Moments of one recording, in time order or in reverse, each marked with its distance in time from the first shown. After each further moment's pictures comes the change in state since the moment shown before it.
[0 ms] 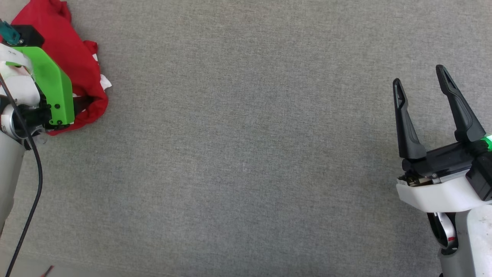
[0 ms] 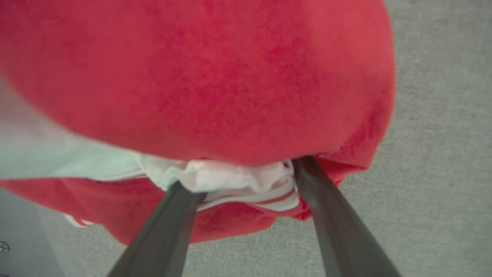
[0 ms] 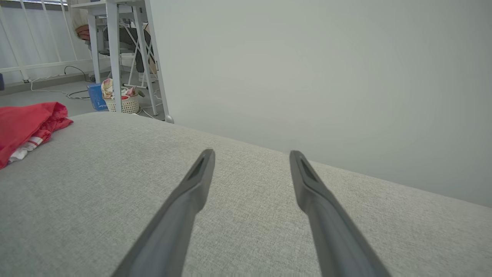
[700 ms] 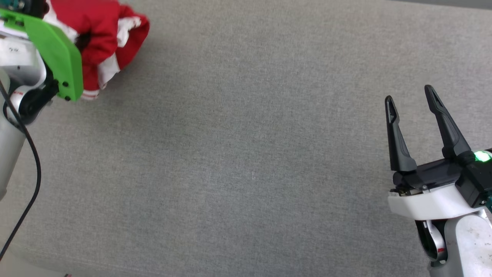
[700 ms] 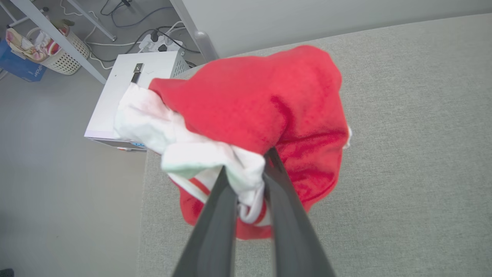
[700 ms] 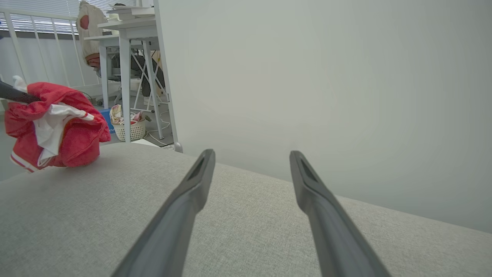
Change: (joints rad) left arm -0.072 0.077 -0.159 -0.205 0.027 0.000 -0.367; right arm 0.051 0.045 -0.008 0.043 0.026 0.000 0.000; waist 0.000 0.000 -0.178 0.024
